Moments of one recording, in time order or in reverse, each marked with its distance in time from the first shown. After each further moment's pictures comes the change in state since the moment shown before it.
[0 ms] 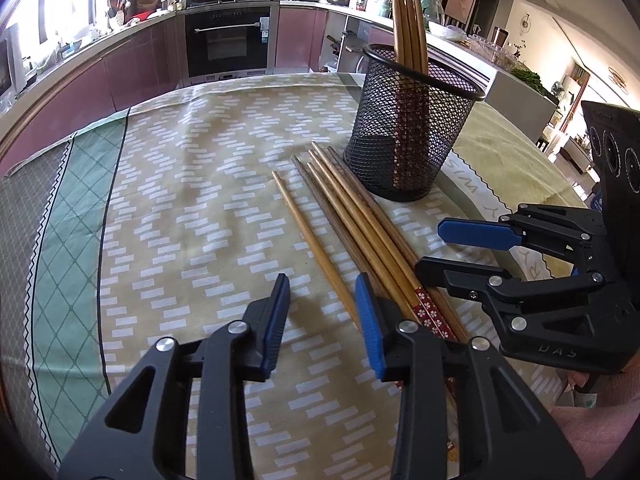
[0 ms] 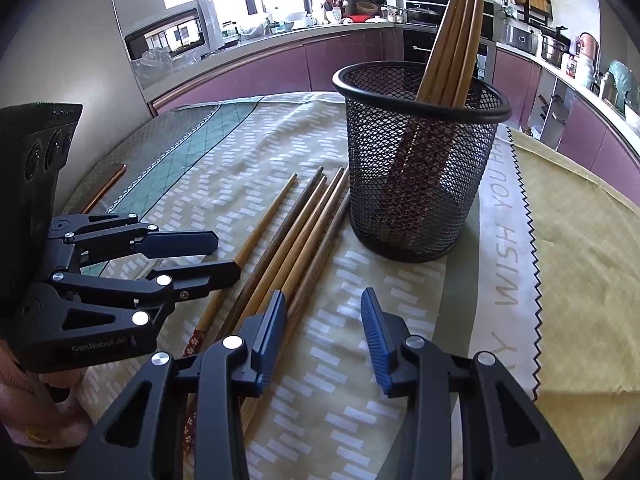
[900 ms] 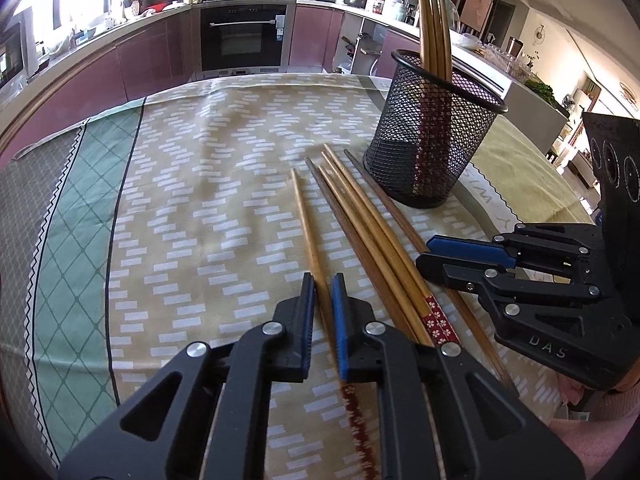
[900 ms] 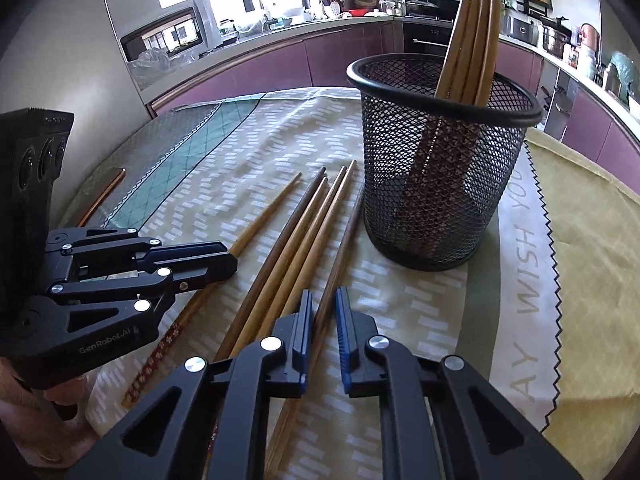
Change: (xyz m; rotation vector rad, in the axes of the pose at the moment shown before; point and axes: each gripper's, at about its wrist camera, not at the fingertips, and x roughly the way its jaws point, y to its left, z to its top) left arm 0.001 0.010 -0.001 -0.053 -0.002 0.021; right arm 0.012 0.005 0.007 0.027 0.018 0.017
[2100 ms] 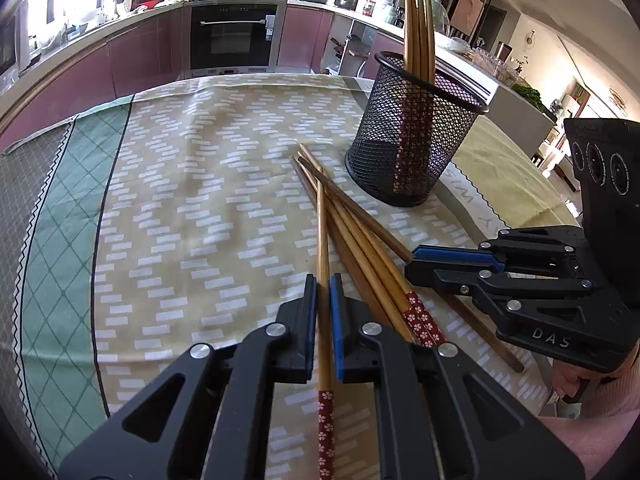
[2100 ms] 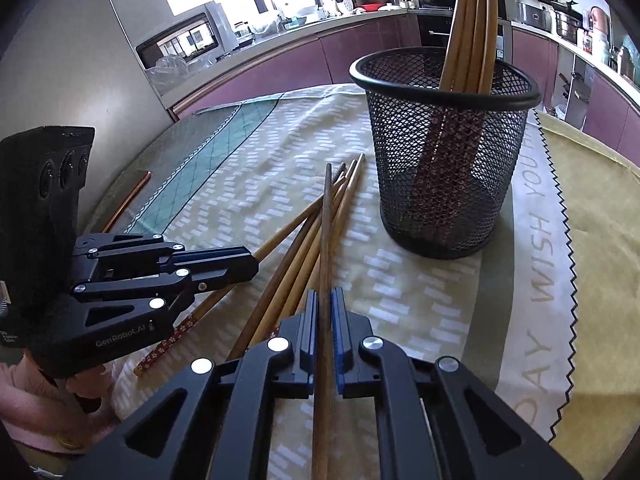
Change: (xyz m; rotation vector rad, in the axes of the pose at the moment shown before) left arm 0.002 0.000 -0.002 -0.004 -0.001 -0.063; right arm -0.010 -0.011 -0.005 0.016 0.020 0.107
